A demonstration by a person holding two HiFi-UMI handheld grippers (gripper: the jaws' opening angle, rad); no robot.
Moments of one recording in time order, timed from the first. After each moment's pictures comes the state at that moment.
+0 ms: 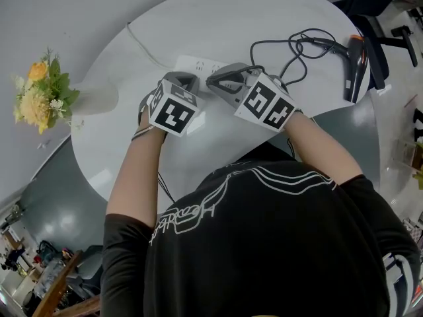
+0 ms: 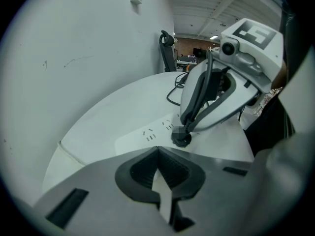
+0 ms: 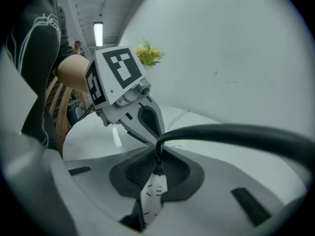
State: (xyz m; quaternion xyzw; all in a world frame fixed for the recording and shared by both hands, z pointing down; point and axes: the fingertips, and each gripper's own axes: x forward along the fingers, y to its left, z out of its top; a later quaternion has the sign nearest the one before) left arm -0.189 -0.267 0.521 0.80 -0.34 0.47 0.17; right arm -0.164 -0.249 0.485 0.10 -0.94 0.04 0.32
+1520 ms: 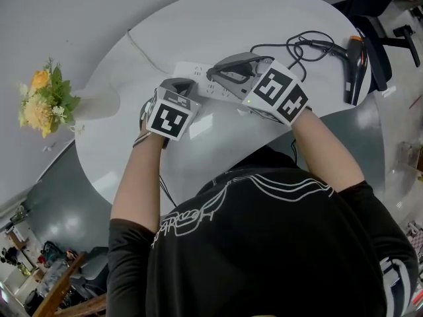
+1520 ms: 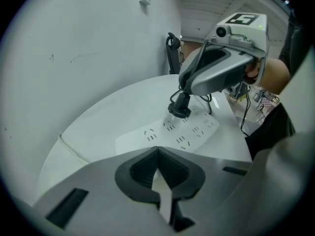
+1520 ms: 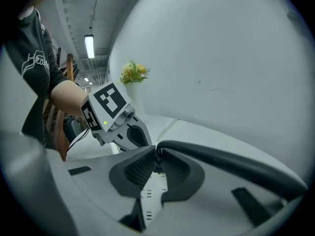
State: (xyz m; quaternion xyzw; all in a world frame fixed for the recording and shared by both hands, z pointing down) left arm -0.185 -0.270 0.520 0.80 -0.36 0.45 0.19; right arm -0.142 -0.283 0.439 0.13 -0.95 0.07 0.27
